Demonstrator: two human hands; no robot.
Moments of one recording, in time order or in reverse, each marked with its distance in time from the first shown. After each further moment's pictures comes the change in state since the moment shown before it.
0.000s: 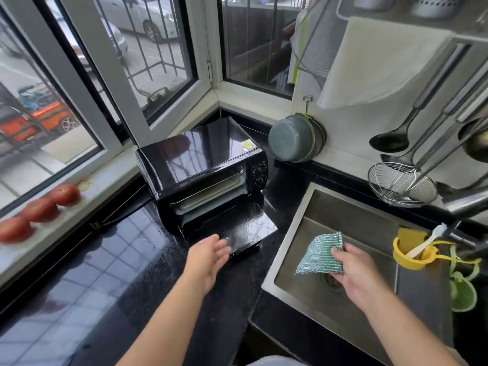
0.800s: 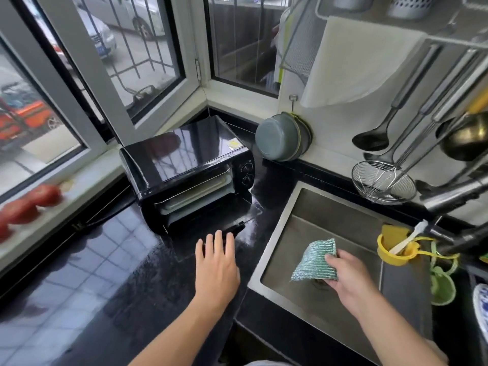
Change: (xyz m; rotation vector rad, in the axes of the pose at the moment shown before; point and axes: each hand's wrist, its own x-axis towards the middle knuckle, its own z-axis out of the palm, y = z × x) left_hand -0.014 -0.060 0.026 1.795 0.199 0.951; right_hand 0.011 0.015 -0.029 -0.010 0.028 0.025
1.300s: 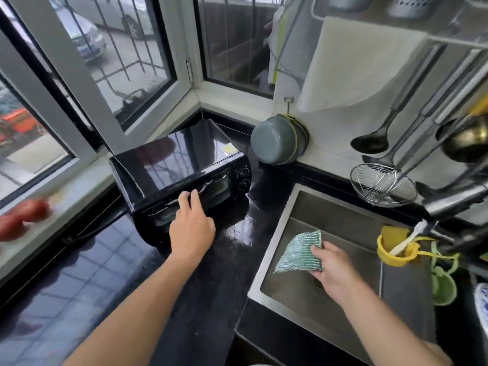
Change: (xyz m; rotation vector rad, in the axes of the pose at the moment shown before) left_hand 0.101 -0.053 -0.049 -0.284 0.082 -0.211; right_hand 0.032 -0.009 0.034 0.040 -0.027 0.028
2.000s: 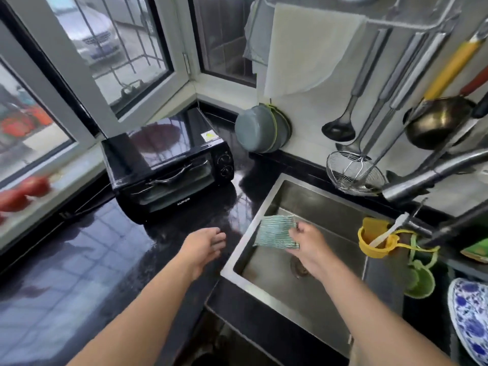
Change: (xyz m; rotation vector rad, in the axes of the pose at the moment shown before) left_hand -0.094 0.083 0.022 -1.197 -0.477 -0.739; right_hand 0.015 -0.011 -0.055 -0.236 -0.232 -0.091
